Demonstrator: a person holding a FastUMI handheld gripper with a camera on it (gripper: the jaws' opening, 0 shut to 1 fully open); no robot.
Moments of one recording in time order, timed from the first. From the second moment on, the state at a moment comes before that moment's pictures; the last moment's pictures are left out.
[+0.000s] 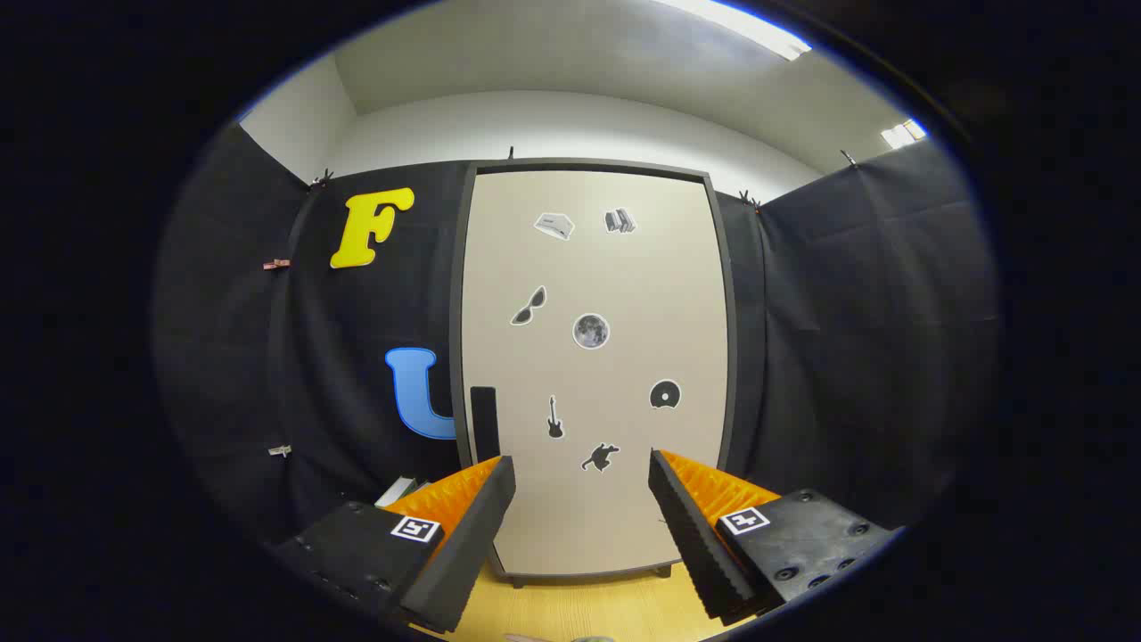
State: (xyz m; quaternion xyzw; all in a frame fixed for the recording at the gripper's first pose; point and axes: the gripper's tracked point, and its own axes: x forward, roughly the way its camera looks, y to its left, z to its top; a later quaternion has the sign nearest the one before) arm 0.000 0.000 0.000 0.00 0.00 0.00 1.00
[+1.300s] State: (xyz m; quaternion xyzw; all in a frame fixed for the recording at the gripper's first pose) arm 0.024 0.021 -0.013 0.02 0.01 0.02 1.00
